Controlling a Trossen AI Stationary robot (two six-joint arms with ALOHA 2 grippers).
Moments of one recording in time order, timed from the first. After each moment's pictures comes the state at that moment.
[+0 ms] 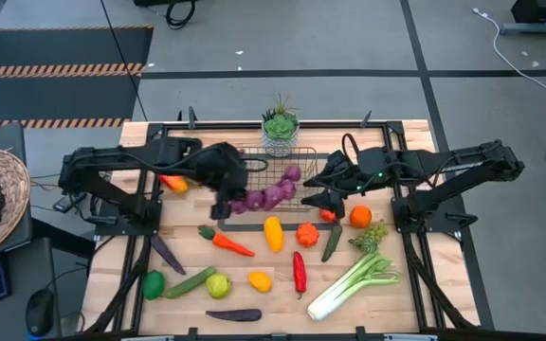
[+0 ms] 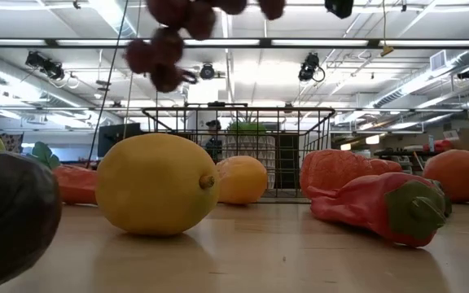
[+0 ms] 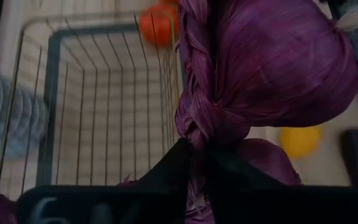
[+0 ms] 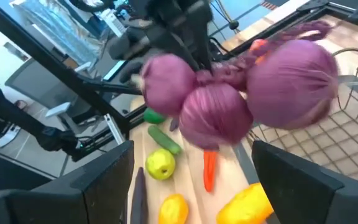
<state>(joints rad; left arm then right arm) 0.01 1.45 1.52 -0.95 0.04 0.09 0.12 1.13 1.10 -0.31 0.05 0.61</state>
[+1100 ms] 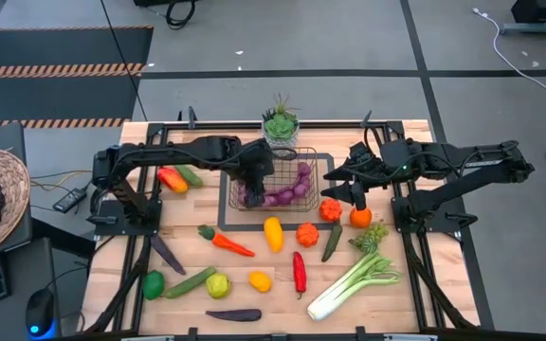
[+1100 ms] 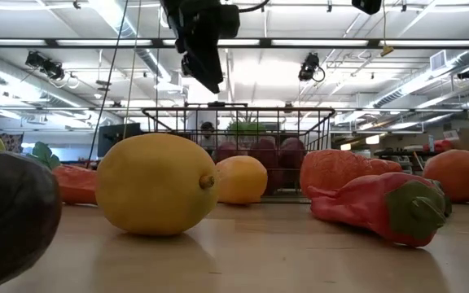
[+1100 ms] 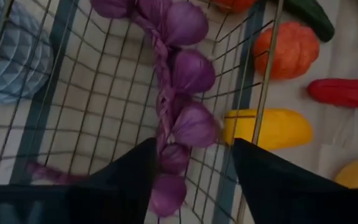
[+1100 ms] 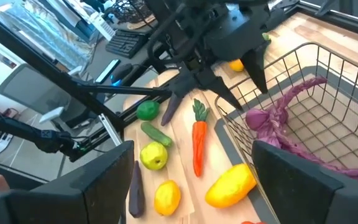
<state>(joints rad) 0.15 1.70 1.54 -0.90 0.03 -0.07 0.12 0.98 1.10 -0.48 0.09 0.65</state>
